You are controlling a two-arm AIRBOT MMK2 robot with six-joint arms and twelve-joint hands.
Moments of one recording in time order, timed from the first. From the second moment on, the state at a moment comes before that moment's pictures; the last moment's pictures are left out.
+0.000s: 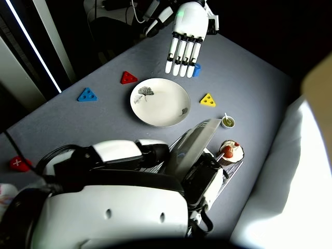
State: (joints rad) left arm 0.64 -0.84 1.26 1.20 -0.84 0.00; right arm -0.13 -1.02 1.54 -0.75 0.35 0.86
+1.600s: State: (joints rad) left arm 0.67 -0.88 1.27 1.22 -0.84 0.00; right arm -0.32 -1.13 1.69 -0.64 0.41 0.80
